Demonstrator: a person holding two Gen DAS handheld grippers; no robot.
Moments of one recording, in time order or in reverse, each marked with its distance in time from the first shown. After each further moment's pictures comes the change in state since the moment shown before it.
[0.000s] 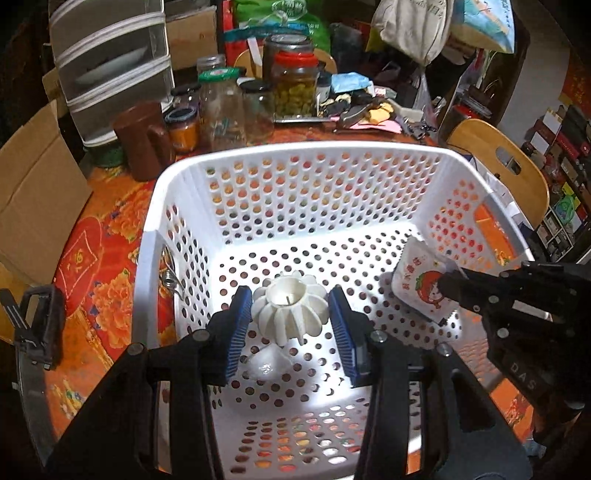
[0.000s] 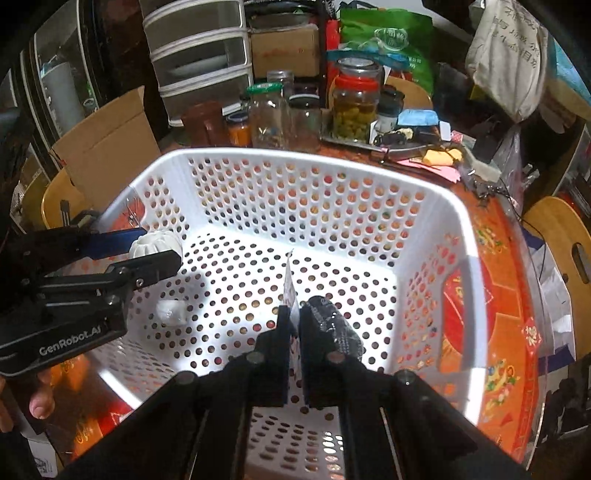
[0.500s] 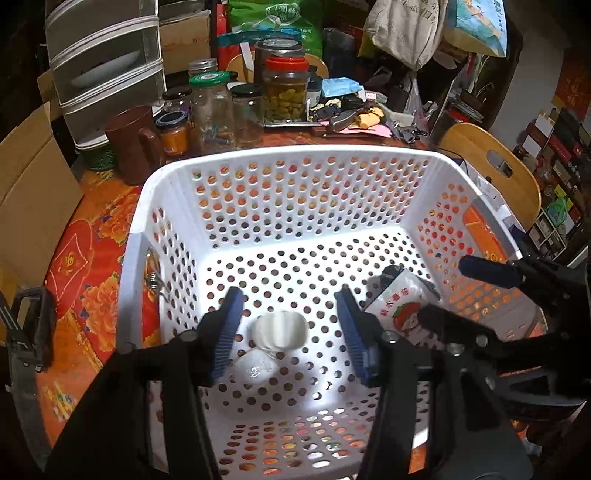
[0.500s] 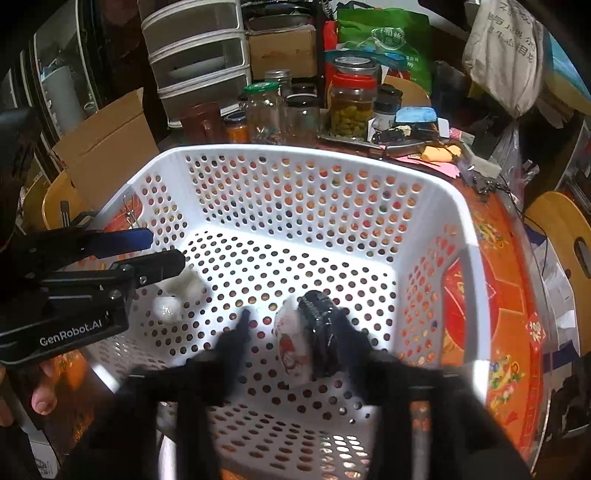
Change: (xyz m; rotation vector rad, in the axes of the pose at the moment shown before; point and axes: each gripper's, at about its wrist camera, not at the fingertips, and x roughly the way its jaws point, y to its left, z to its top) left arm -0.006 -0.008 -0.002 0.008 -0.033 -0.041; right arm -0.007 -0.009 -0.007 0.020 -0.036 0.021
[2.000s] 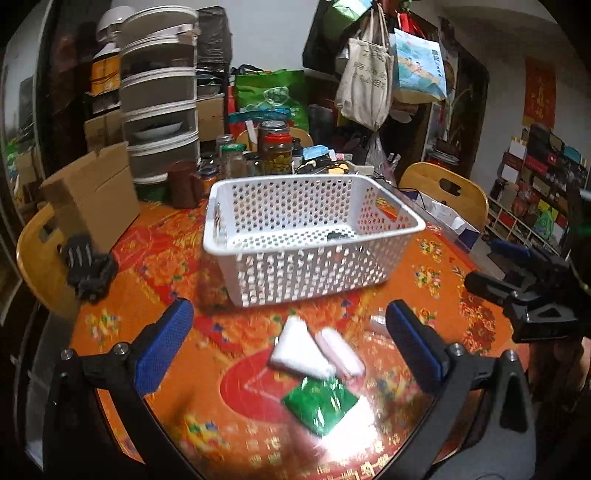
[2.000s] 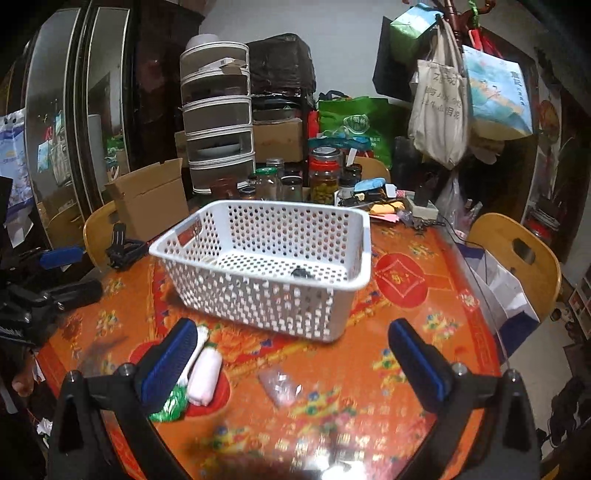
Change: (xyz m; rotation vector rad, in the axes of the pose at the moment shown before) left arm -0.214 -0.025 -0.199 0.032 -0.321 0.018; right arm -0.168 0.017 -0.159 0.016 -0.357 -0.067
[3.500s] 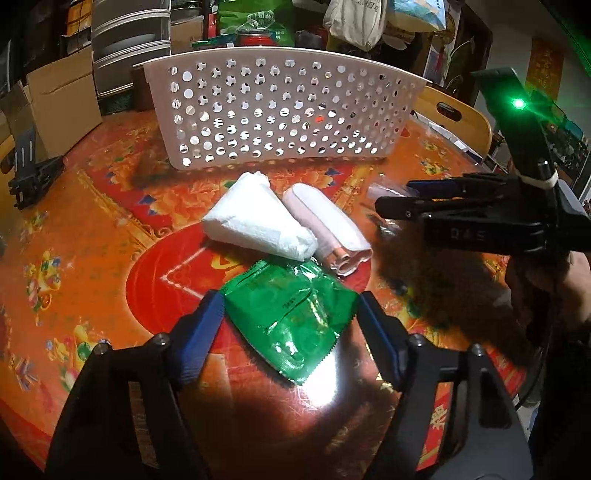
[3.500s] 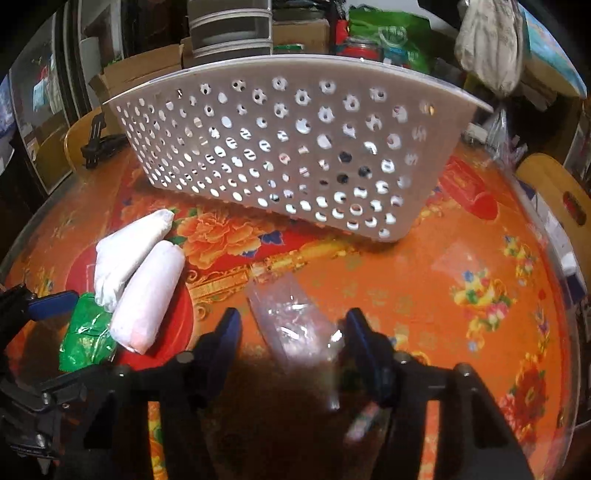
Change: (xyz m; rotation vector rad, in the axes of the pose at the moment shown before) left arm 0.098 -0.026 -0.117 -0.002 0.233 -0.062; right arm 0.144 0.017 -0.066 -0.098 0.329 0.053
